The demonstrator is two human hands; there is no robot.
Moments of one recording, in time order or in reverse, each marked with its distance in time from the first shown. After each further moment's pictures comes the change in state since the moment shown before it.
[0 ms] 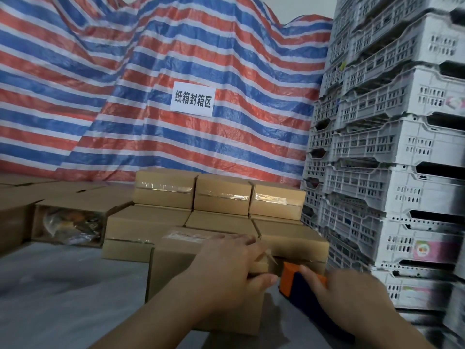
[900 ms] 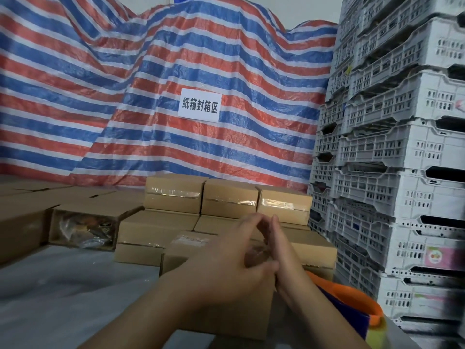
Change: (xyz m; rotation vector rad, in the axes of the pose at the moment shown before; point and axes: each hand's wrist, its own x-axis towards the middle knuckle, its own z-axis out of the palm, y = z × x) left_hand -0.020 -0.007 -0.027 -0.520 0.156 0.000; right_hand 0.023 -0.120 -0.014 1.686 -0.223 -0.064
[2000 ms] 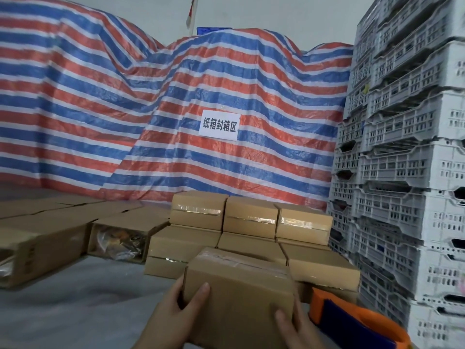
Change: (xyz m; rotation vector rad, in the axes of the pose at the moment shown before) left_hand -0.092 -0.054 -0.004 -0.696 0.472 -0.667; right_hand -0.053 0.053 -0.007 -0.280 -0.208 0.129
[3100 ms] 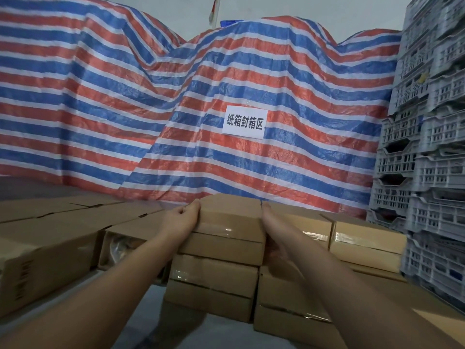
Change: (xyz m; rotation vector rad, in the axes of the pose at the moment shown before) left_hand 0.239 0.034 -0.076 0.123 0.241 0.018; right_hand 0.233 -0.131 0.062 0.051 0.130 0.360
